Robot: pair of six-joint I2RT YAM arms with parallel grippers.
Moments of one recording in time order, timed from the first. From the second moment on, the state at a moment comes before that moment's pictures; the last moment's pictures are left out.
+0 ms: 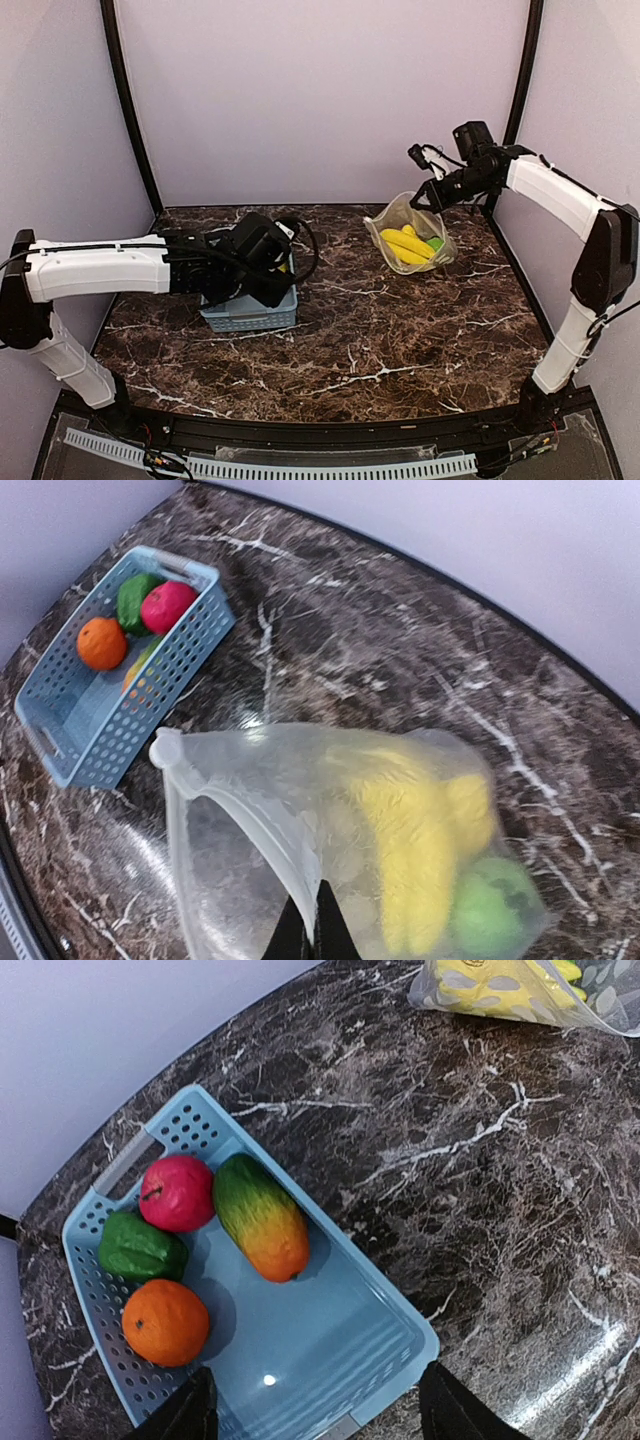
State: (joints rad) left arm -1.04 1.52 1.23 -0.56 -0.57 -0.17; right arm 0.30 1.72 1.67 -0.77 -0.43 -0.22
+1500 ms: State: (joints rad) left arm -0.69 1.77 1.36 -0.80 -0.42 -0.33; right arm 0.34 1.59 1.20 -0.47 -0.67 -0.37
